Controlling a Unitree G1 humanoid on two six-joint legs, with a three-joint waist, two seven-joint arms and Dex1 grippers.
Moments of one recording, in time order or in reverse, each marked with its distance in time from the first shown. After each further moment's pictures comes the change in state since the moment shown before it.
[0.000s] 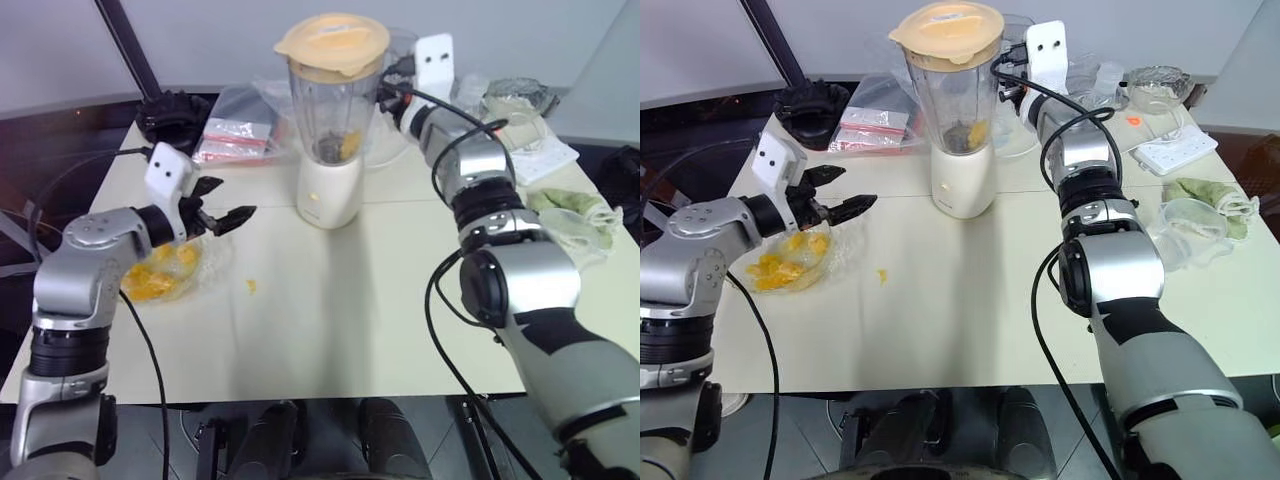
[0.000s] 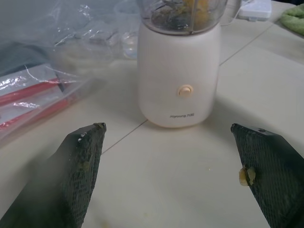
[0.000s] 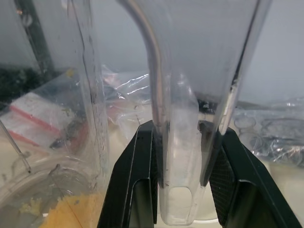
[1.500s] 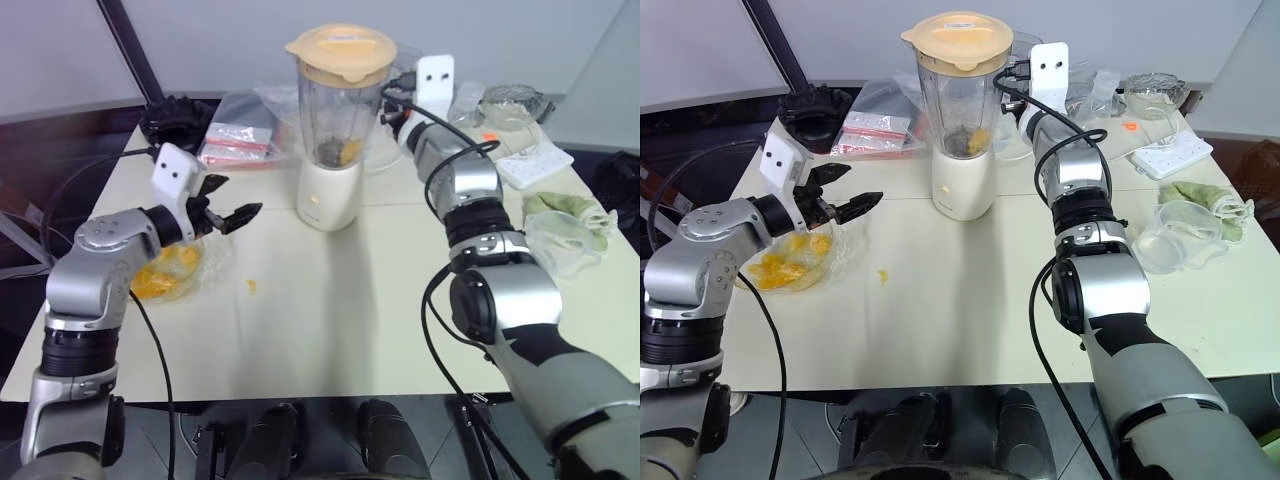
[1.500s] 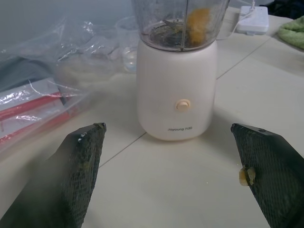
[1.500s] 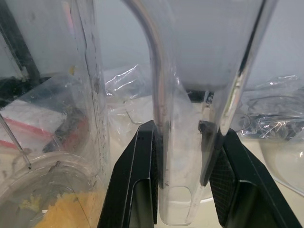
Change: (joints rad) left arm 0.001 -0.035 -0.014 0.003 0.000 -0.036 0.029; right arm 0.121 0.044 -0.051 -0.168 0.038 0.107 -0.120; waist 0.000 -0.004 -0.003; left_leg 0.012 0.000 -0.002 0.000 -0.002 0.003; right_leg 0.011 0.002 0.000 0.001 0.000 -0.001
